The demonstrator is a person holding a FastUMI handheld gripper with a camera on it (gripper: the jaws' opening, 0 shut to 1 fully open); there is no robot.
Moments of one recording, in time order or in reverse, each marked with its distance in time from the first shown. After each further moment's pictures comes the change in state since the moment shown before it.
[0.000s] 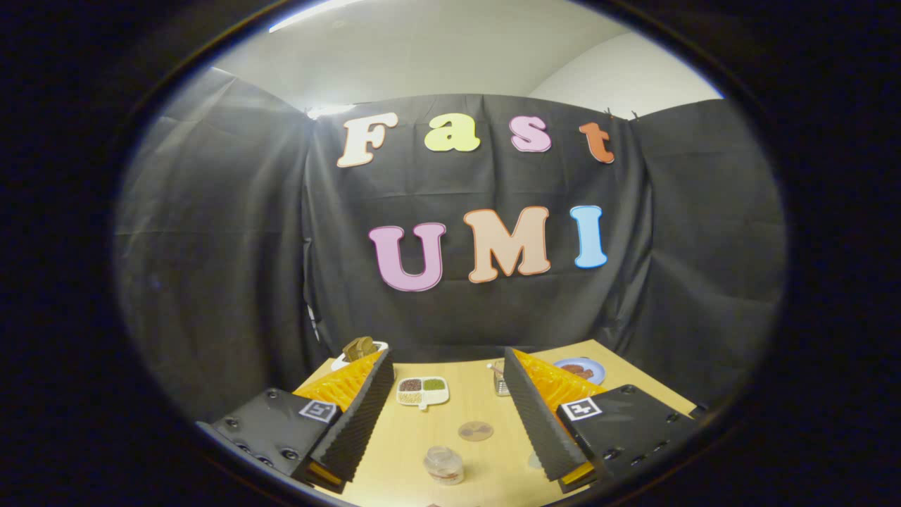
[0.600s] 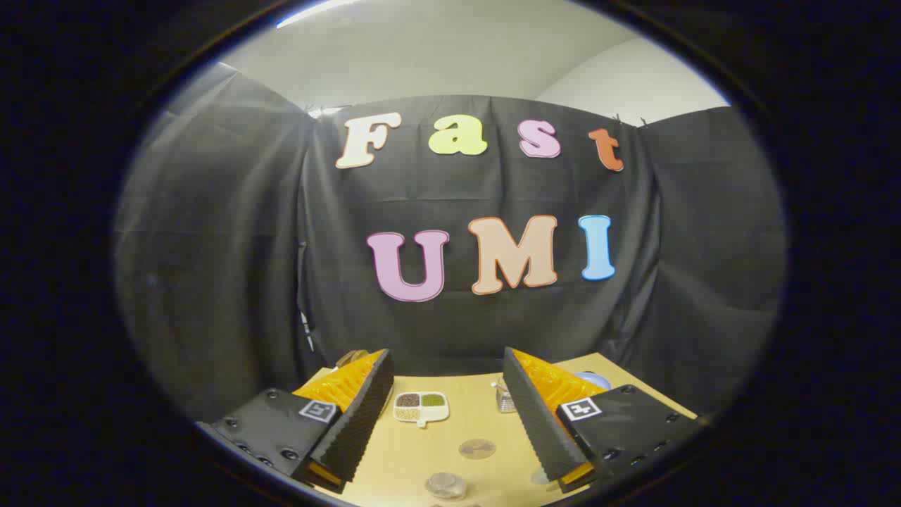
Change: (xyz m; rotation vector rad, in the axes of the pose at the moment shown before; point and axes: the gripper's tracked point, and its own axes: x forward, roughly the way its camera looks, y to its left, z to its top) arm 0.054 0.009 0.030 -0.012 -0.041 -0.009
